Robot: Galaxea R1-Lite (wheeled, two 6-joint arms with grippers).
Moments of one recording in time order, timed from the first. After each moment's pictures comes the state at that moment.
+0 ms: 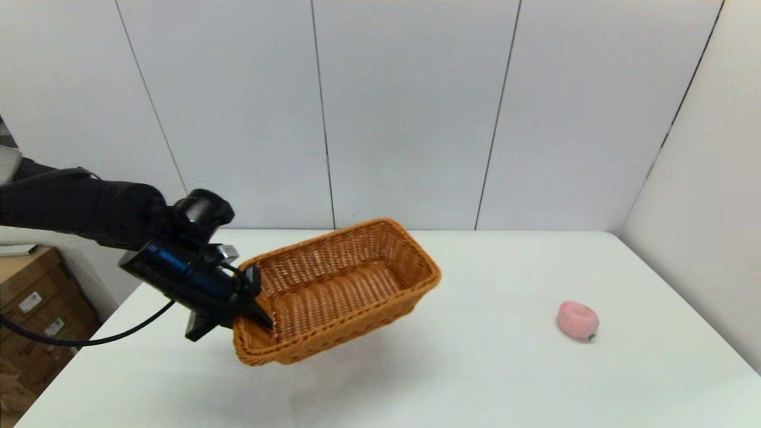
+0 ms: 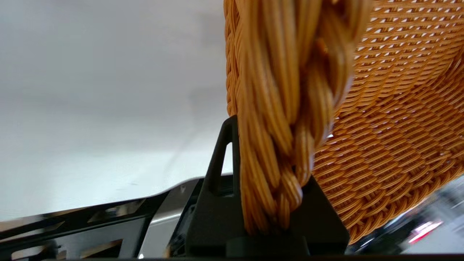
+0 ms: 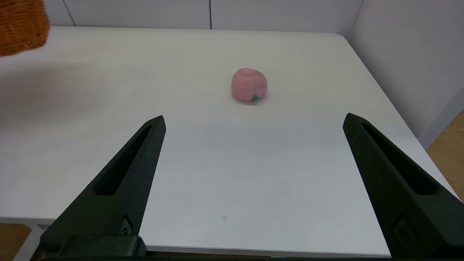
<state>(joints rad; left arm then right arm) -0.18 1.94 -1.22 0.60 -0.49 -0.63 0.01 0.00 -0.05 0.13 0.00 -0.01</state>
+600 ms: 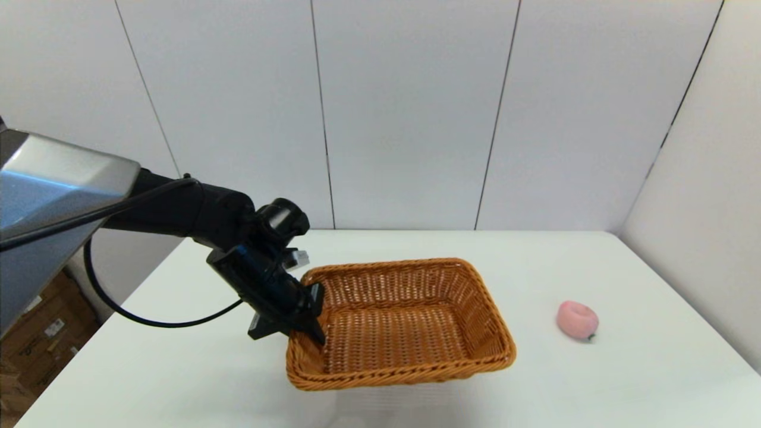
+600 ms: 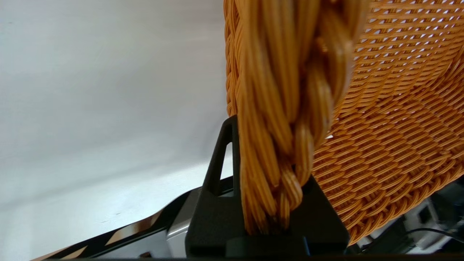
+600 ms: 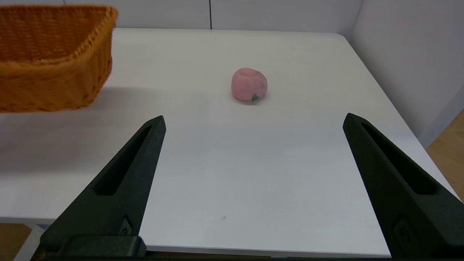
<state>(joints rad) -0.42 2.11 -1.41 0.70 -0.43 -0.48 0.01 0.00 -0.05 0.13 0.00 -0.01</state>
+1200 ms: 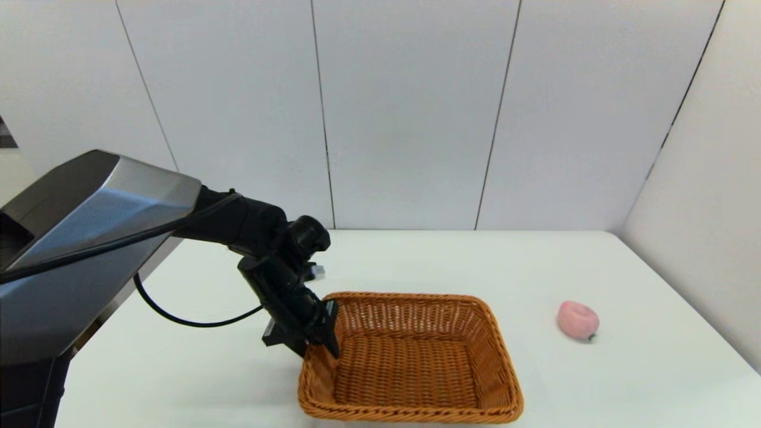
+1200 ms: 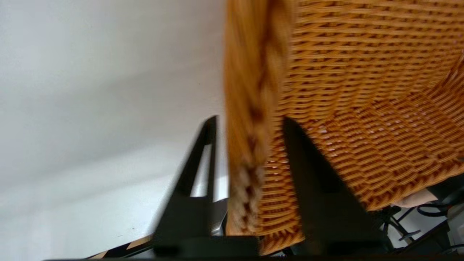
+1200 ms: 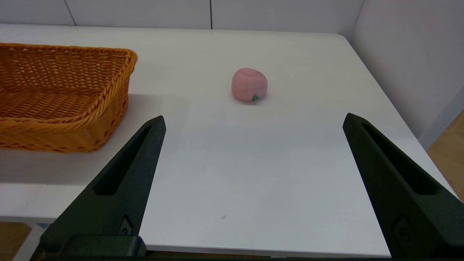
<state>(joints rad) -0.46 2.22 -1.49 0.74 -0.37 -0.44 0.01 0.00 -0.05 0.13 0.00 -0.02</state>
